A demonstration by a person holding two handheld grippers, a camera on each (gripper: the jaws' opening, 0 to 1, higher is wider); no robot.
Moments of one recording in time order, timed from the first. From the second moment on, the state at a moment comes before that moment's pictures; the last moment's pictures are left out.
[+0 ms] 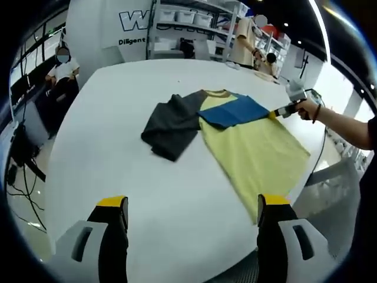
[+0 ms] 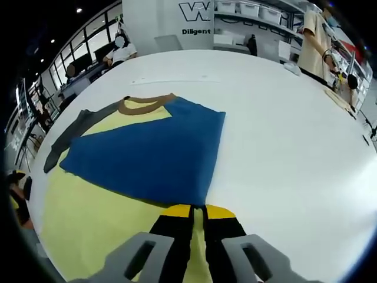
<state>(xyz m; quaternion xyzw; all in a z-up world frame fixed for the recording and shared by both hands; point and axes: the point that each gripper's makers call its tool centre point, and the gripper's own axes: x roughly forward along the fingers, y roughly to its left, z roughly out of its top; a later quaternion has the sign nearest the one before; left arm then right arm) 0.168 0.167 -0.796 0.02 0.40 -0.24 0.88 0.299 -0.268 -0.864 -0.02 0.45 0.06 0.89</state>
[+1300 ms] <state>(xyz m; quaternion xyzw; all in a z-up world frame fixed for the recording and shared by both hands) 0.187 0.180 -0.791 0.01 0.39 -0.21 0.89 0.256 -0.197 -0.770 0.01 0.32 0.22 0.92</state>
